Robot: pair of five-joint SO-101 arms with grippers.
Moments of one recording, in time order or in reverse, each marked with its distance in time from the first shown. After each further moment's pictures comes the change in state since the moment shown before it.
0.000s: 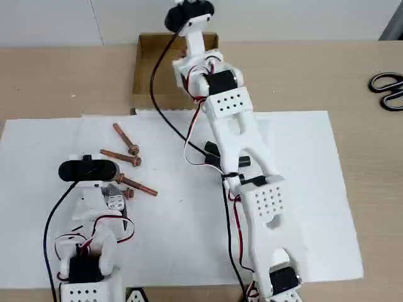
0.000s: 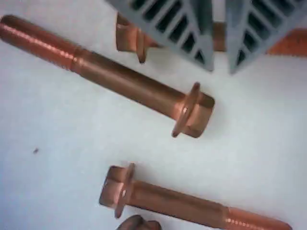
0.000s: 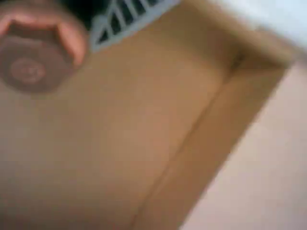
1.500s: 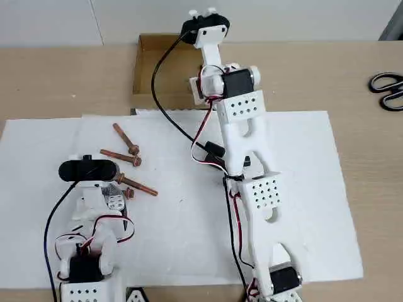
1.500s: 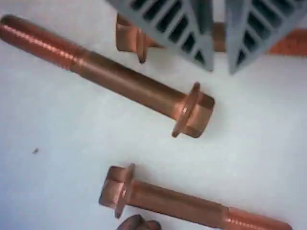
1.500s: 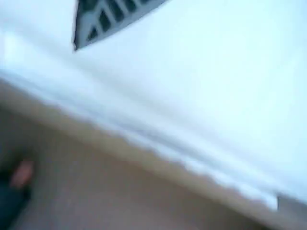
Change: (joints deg) left arm 0.0 0.0 0.0 0.0 0.0; right arm 1.9 7.1 -26.3 40.8 1.0
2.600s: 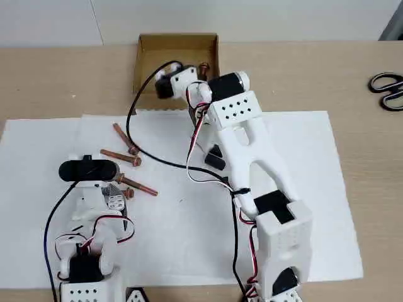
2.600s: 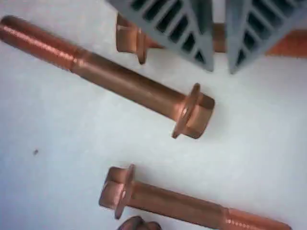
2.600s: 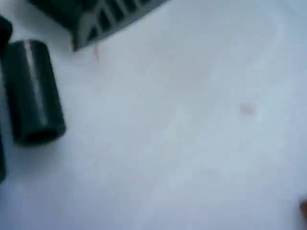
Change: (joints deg) left arm 0.0 0.0 0.0 0.1 0.0; right arm -4.4 -36.3 61.1 1.8 25.8
